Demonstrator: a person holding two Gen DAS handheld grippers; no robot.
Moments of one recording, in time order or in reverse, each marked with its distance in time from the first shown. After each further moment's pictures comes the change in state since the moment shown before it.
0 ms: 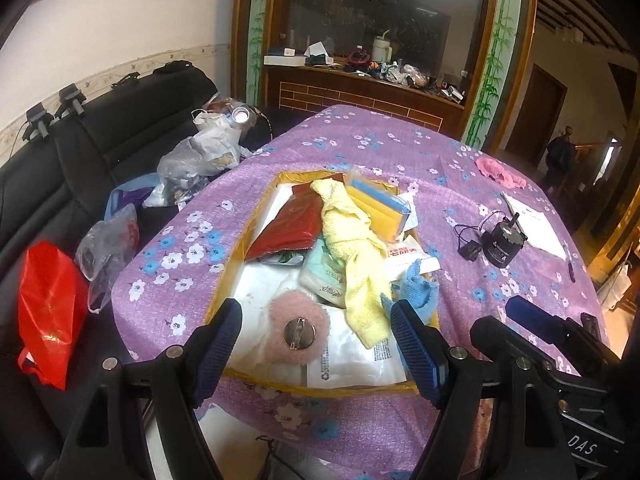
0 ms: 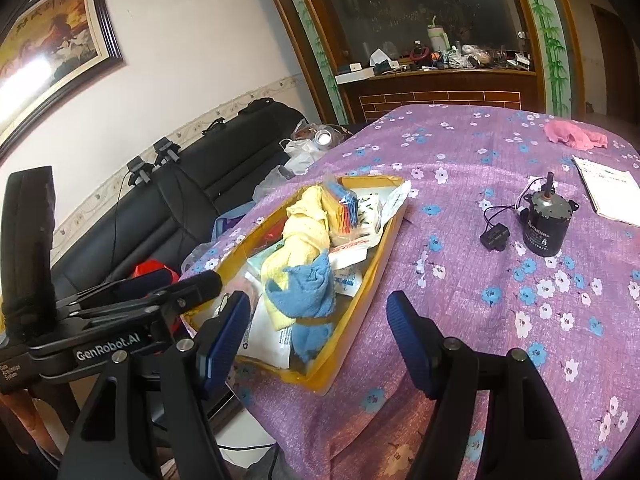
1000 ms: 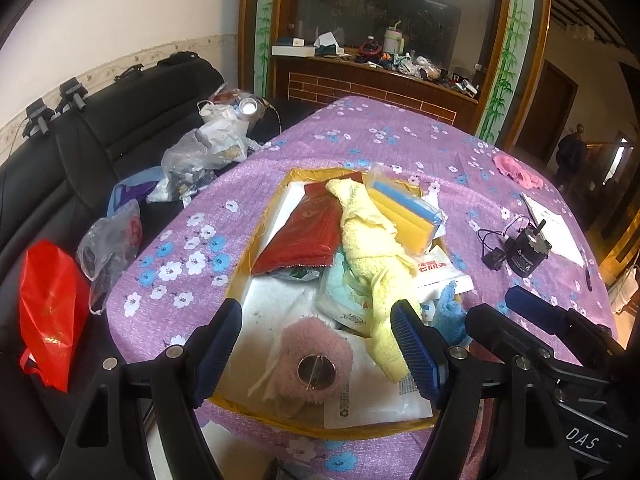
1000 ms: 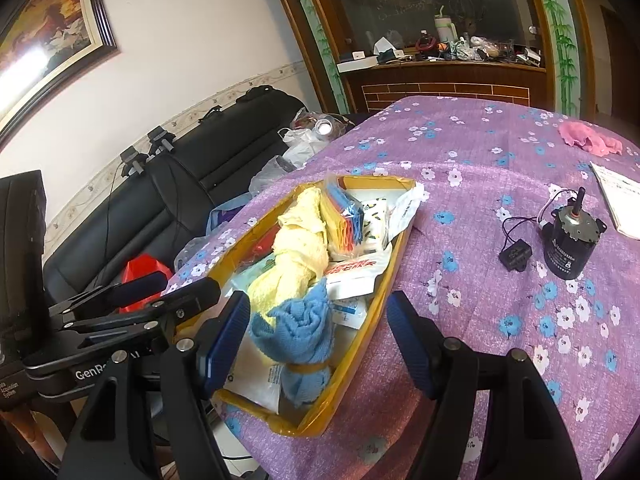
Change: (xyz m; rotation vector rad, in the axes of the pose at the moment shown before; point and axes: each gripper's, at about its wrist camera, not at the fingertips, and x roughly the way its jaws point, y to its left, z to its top) left arm 0.039 0.008 0.018 -0.014 0.037 0.032; right arm 0.044 -0.003 0.022 -0.007 0.048 0.000
